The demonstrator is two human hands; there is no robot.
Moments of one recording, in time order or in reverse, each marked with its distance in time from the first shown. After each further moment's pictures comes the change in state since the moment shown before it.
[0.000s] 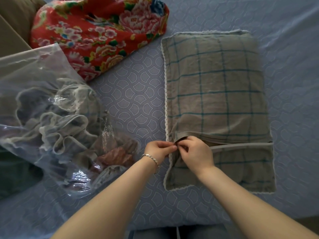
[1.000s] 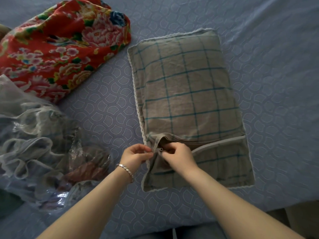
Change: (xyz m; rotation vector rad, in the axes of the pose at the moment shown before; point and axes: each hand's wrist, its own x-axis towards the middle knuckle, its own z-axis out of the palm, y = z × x) left_hand -0.015 0.022 0.023 0.060 0.024 0.047; right_hand -0.001 0.033 -0.034 0.468 -0.201 0.356
